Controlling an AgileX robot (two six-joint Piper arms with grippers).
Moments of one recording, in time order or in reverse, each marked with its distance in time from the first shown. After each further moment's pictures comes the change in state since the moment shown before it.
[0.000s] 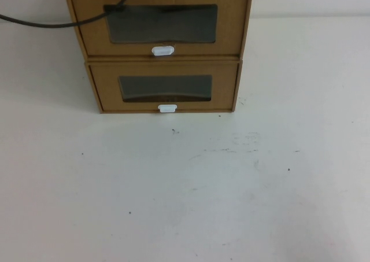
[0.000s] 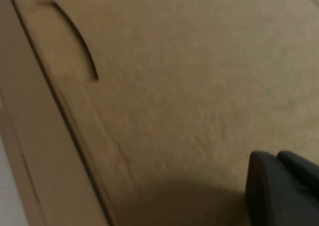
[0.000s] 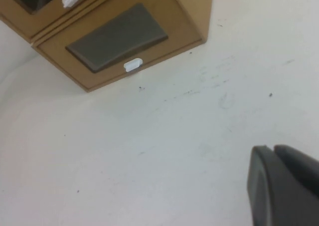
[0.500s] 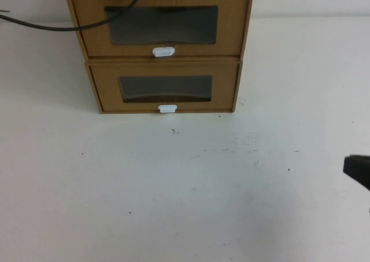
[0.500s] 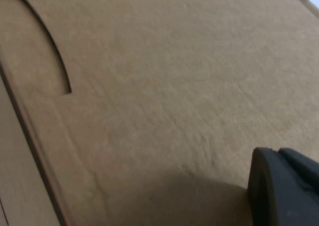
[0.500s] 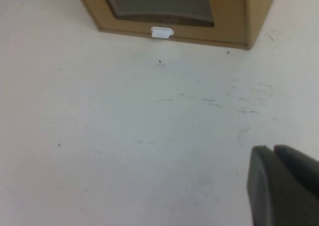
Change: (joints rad) right arm 0.000 0.533 -0.414 -0.059 0.163 -0.396; left arm -0.022 0.056 -0.015 -0.053 -0.019 0.012
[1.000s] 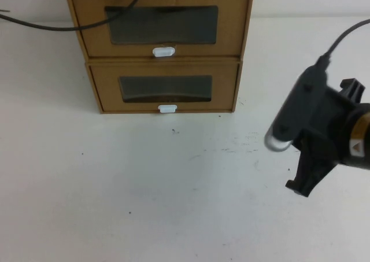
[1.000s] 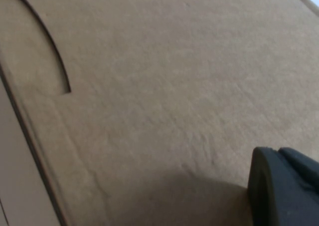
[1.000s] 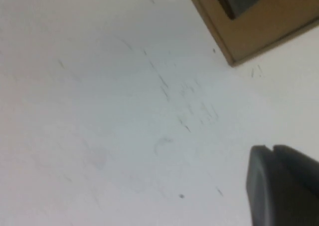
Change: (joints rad) right arm 0.542 0.442 -0.454 -1.357 -0.117 0.682; left arm 0.000 0.004 -0.006 0.002 0.008 0.001
